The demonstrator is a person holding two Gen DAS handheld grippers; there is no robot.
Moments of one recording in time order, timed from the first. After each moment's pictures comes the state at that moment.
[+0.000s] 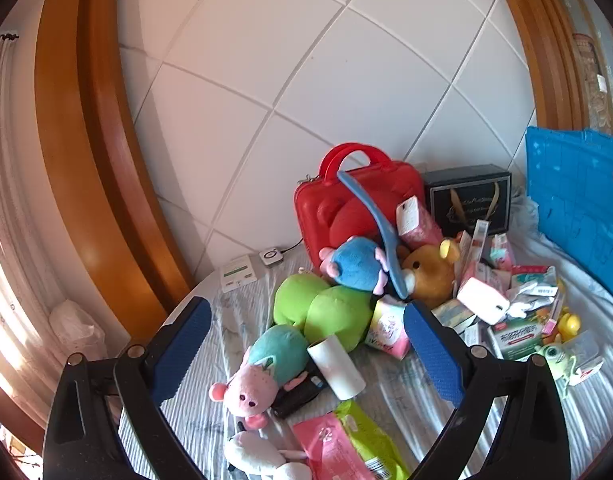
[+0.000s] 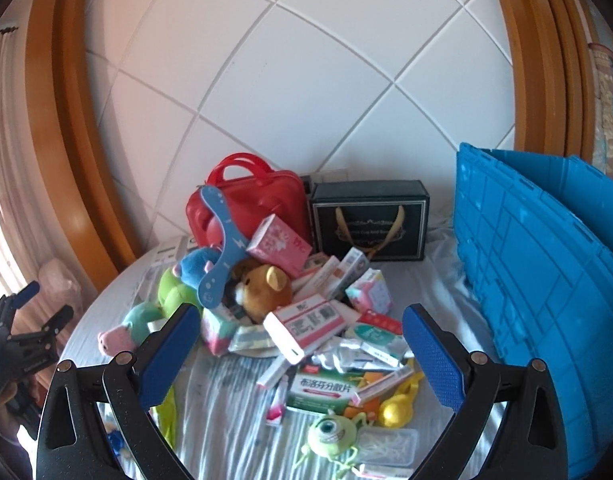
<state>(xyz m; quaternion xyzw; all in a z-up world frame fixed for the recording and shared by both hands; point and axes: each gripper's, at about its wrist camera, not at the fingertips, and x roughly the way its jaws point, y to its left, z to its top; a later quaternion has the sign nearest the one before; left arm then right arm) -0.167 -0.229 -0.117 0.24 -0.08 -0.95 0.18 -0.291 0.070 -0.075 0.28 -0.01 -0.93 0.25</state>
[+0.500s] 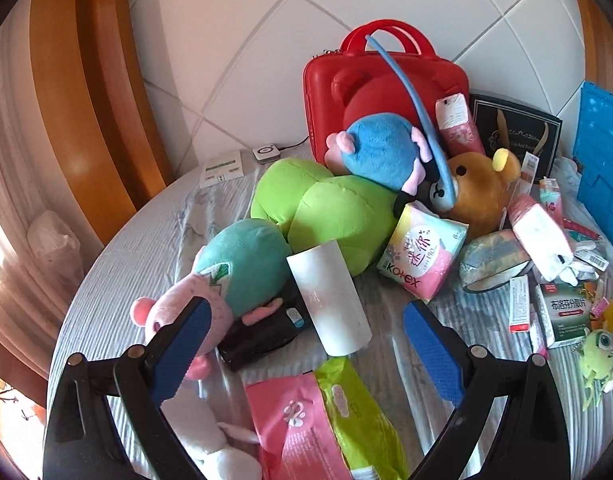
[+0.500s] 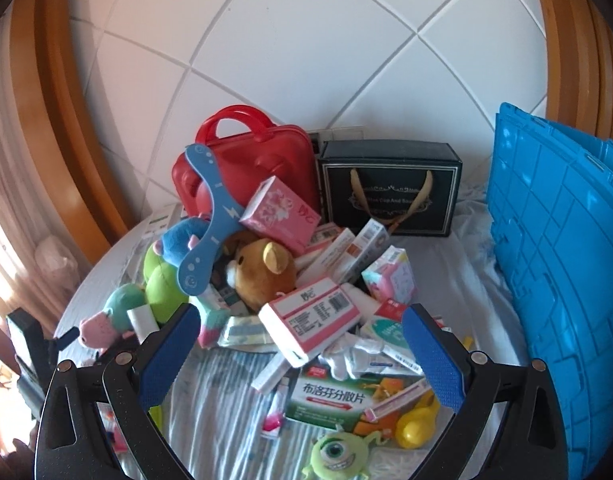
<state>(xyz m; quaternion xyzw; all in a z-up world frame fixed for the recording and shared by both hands) -0.244 -0.275 -0.249 0.35 0.02 -0.91 0.21 -0.366 0.028 -0.121 0.34 0.02 -0.90 0.26</state>
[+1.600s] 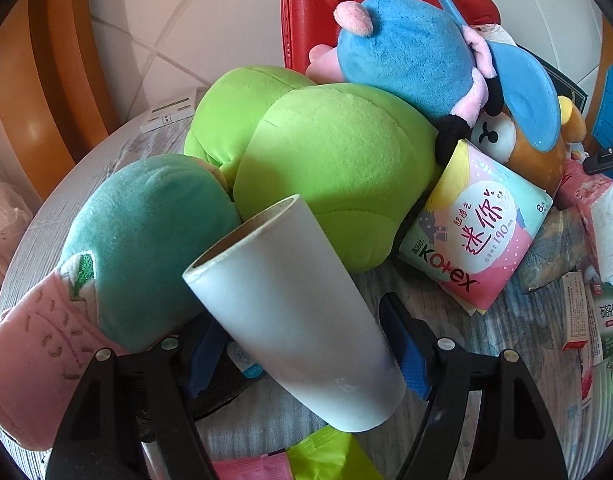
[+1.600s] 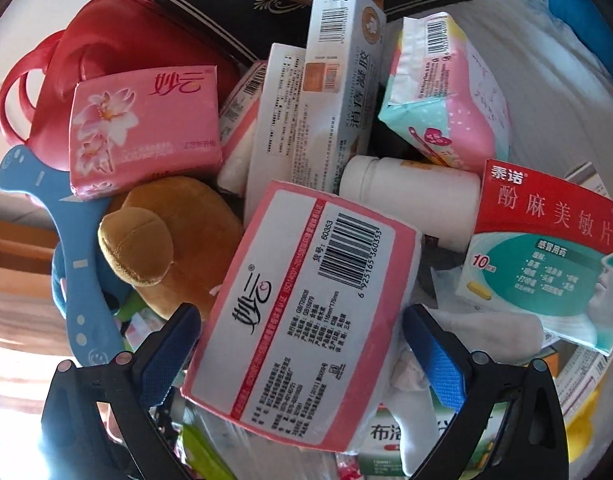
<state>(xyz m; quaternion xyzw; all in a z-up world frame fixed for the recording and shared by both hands) -0.316 -0.309 -0.331 0.42 0.06 -0.89 0.15 -0.535 -0.023 -0.308 0.63 -0.19 -0.74 0.18</state>
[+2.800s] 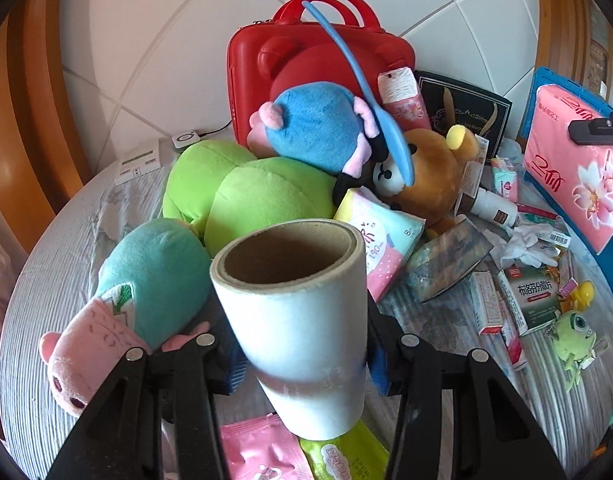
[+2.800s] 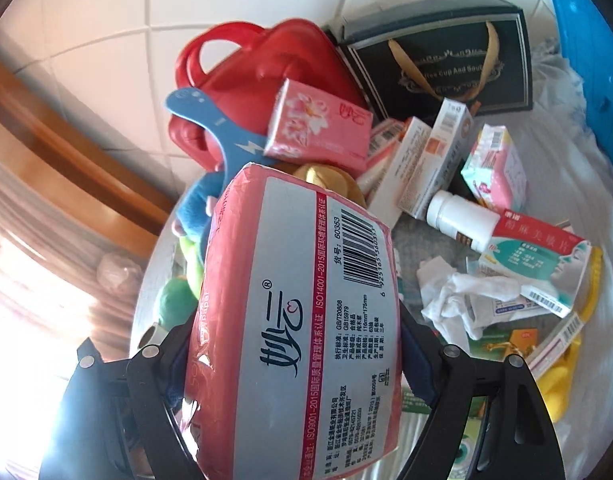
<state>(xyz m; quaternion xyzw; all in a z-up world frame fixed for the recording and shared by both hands) -0.269 -0.278 -0.266 0.37 0.04 -0.93 0.06 -0.426 -0.030 -0.199 0.50 -0.13 -0.79 0.32</state>
